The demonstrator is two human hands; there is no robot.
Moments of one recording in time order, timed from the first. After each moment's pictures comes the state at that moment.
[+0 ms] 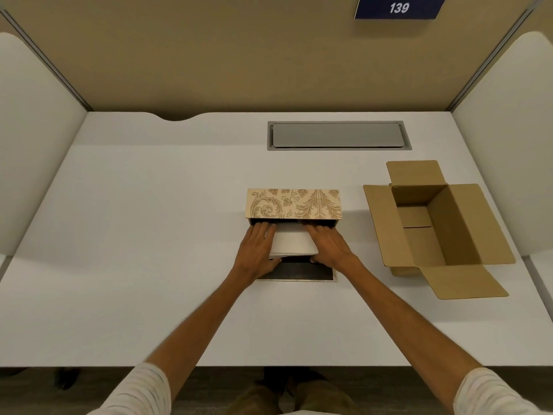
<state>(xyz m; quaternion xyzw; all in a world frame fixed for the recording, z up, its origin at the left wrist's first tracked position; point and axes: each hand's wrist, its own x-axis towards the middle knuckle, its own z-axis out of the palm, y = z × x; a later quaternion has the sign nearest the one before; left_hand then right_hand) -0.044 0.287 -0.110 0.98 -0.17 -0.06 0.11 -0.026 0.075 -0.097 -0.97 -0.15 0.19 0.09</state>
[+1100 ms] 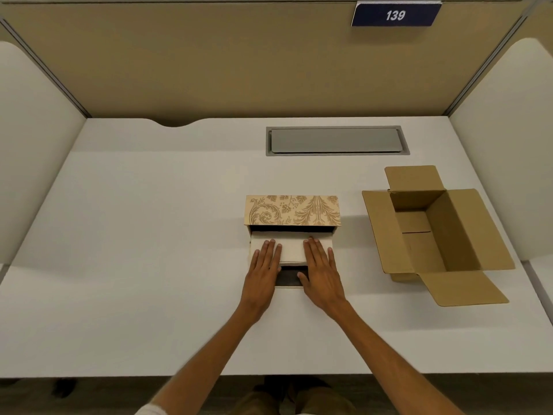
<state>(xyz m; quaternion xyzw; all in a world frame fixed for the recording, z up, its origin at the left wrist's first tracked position) -0.093 0.271 -0.146 0.98 -0.15 -0.02 0.15 -0.092 0.094 -0.141 -0.98 -0.08 0.08 0.15</state>
